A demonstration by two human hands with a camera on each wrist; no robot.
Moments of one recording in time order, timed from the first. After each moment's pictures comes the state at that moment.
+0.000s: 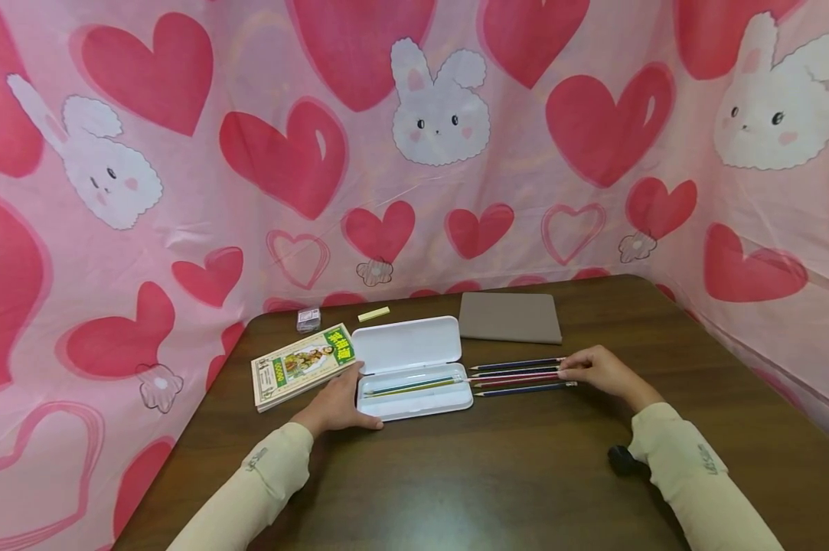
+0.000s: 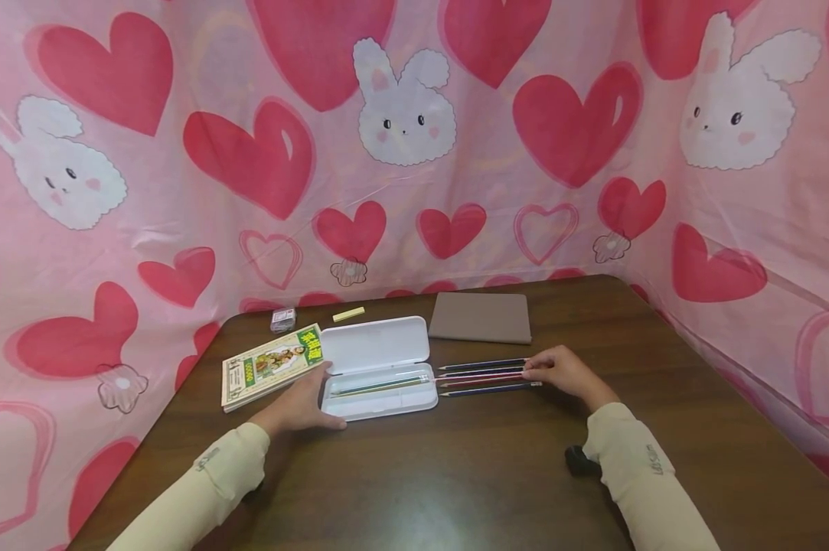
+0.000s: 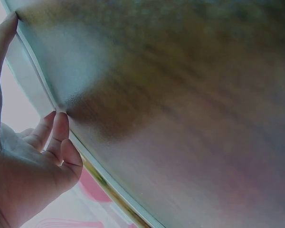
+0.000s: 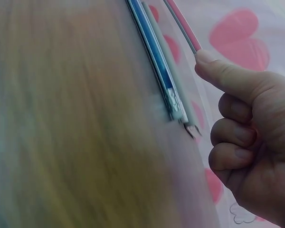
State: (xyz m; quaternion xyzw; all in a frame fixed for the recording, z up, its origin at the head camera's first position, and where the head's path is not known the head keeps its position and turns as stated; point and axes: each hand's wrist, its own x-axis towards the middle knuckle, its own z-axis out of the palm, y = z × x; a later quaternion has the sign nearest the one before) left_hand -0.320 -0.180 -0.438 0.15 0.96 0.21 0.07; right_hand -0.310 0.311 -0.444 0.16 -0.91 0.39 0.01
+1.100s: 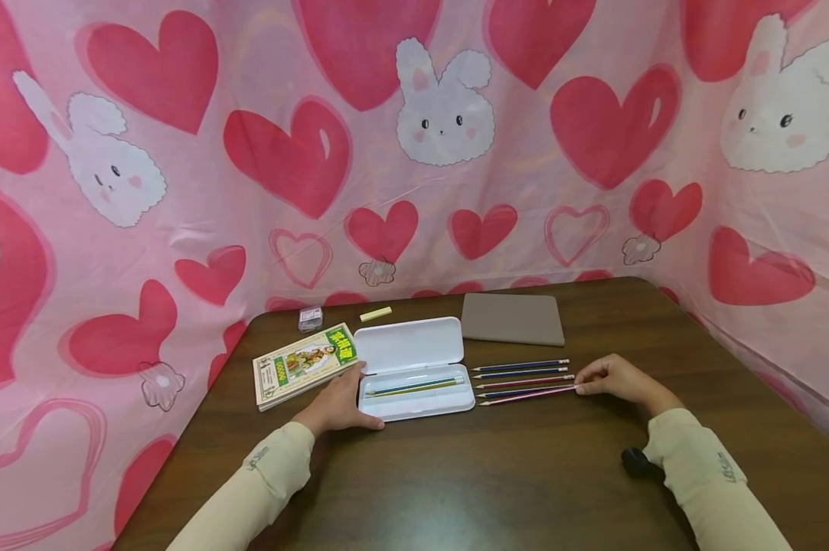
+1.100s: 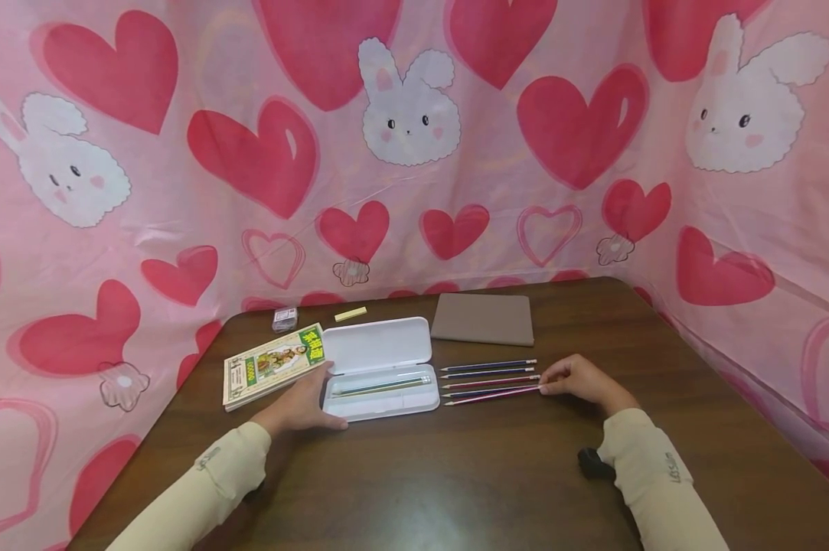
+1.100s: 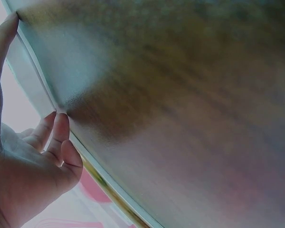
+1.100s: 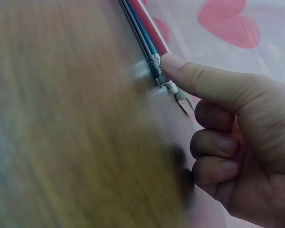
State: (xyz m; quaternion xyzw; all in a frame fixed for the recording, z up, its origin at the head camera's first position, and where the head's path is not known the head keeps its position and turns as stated) left_hand -0.318 -0.179 -0.437 0.15 0.96 0.21 0.07; right_hand -0.307 0.334 -0.451 0.19 -0.90 0.39 -0.06
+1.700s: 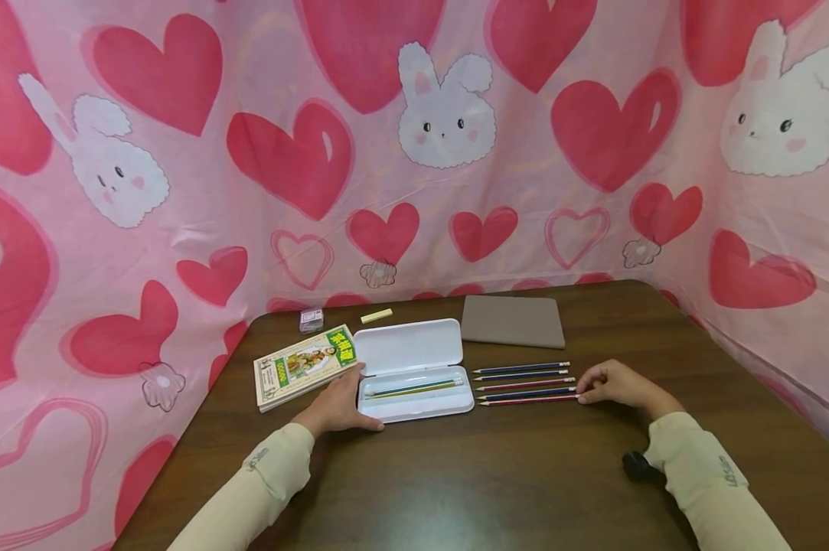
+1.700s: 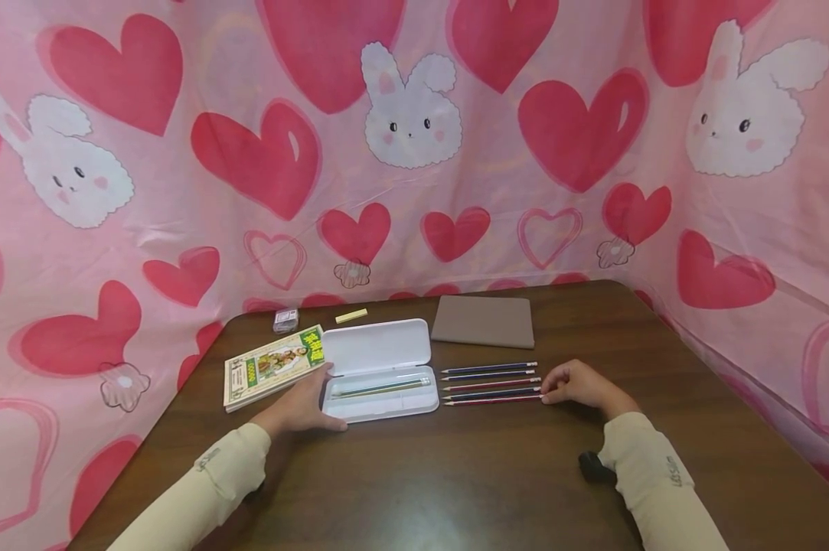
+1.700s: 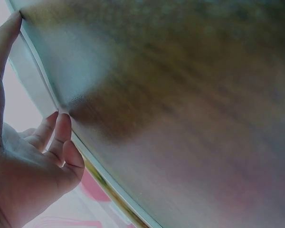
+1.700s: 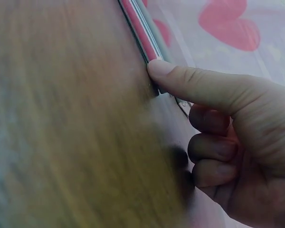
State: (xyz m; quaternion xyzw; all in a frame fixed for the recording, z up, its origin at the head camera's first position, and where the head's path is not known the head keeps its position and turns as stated) left_hand -0.318 -0.180 -0.436 0.14 0.96 0.21 0.07; right_hand -0.307 0.335 -0.454 0.18 -0.89 0.40 -0.09
